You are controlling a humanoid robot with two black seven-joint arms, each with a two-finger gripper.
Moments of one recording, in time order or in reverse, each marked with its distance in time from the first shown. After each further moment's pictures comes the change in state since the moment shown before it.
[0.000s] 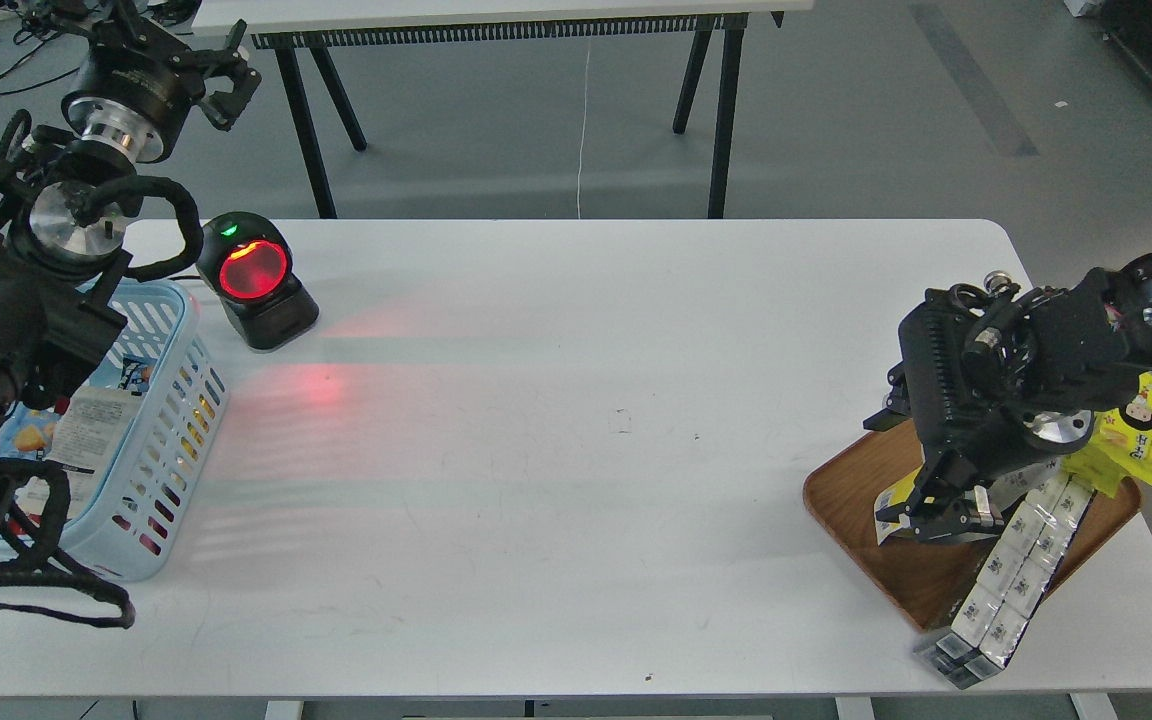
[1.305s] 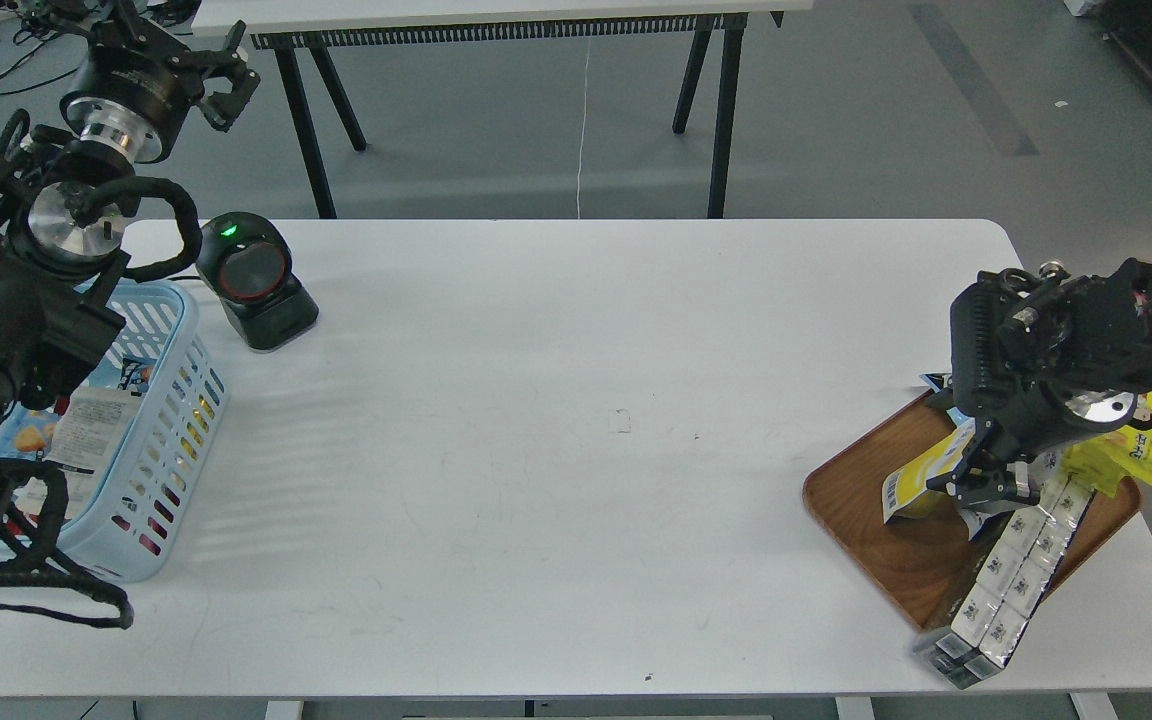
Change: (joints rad) left arm -0.001 0.003 0.004 0.003 0.001 0.000 -0.001; right arm -0.090 -0.002 0.001 -0.184 -0.007 0.000 0.000
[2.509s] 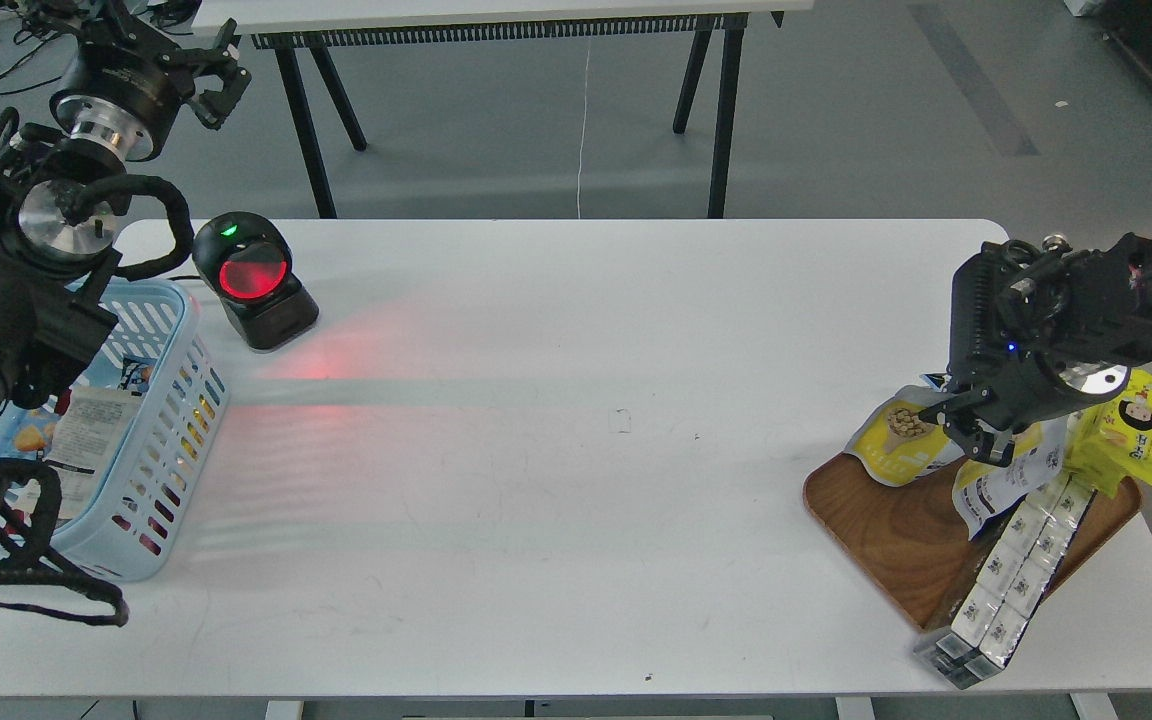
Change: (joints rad) left arm -0.001 0.010 0.000 0.003 0.000 0.000 0.001; right arm -0.050 0.014 0.100 -0.084 0.000 0.001 0.000
